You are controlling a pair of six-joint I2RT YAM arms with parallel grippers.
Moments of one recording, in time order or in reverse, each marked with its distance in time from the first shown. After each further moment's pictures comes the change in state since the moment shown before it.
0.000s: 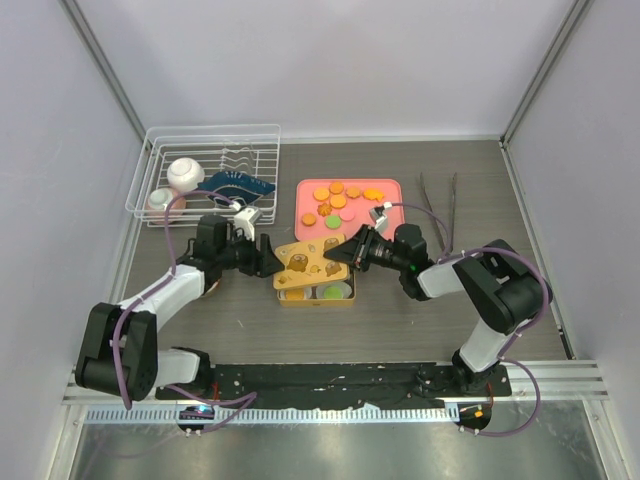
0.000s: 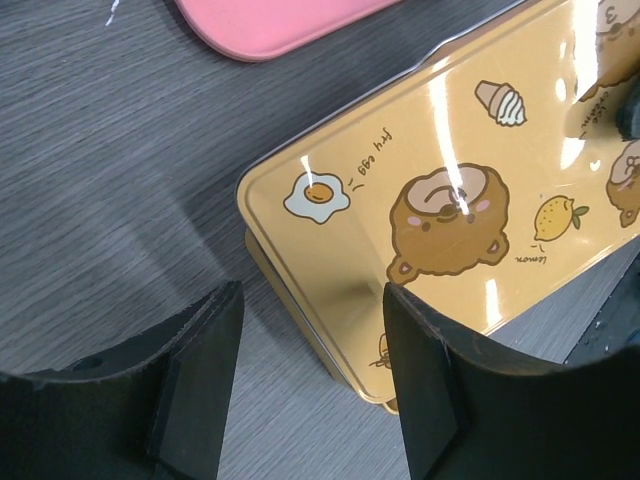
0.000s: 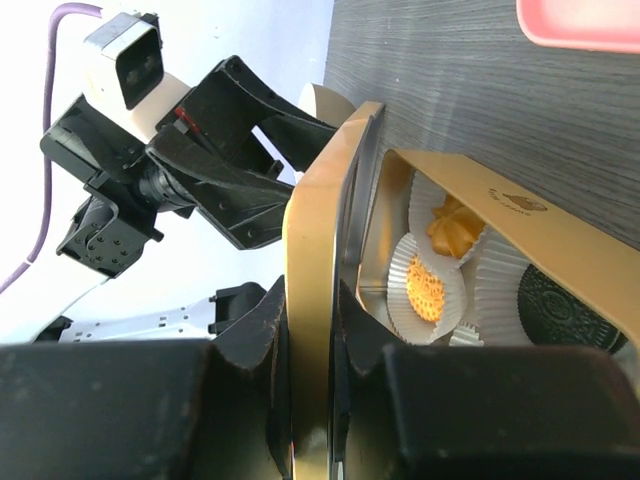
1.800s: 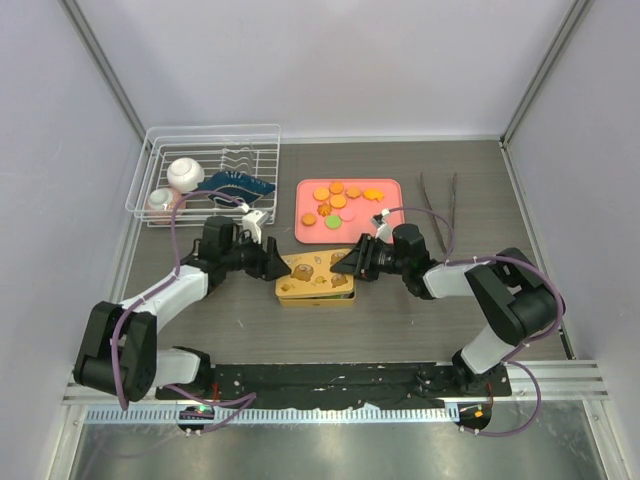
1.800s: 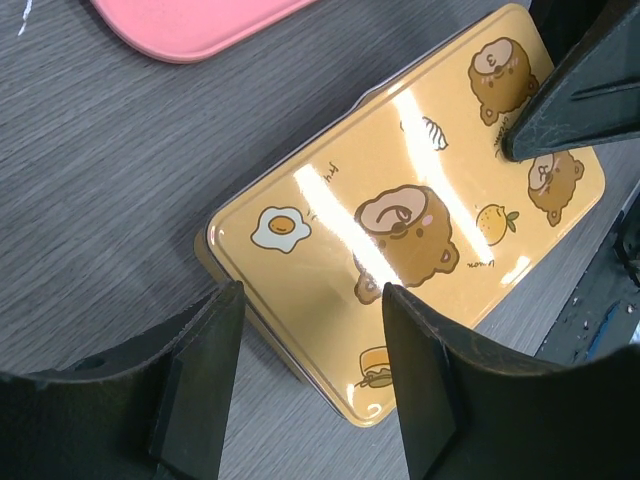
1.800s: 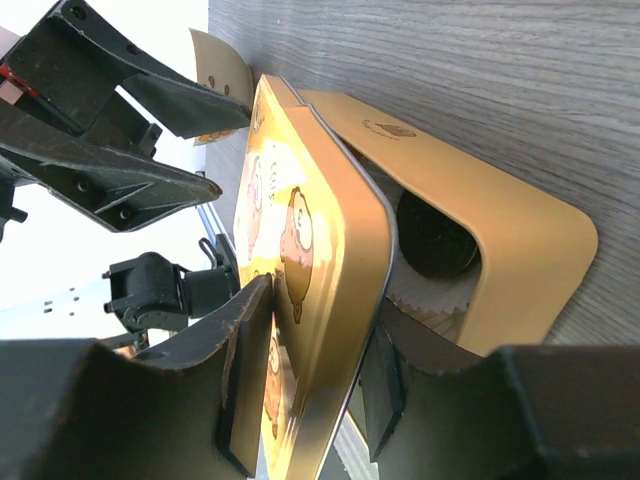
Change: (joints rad) left arm -0.054 0.002 0.000 0.014 0.042 0.001; right arm -0.016 -0.087 -0.002 -0.364 0.001 -0.267
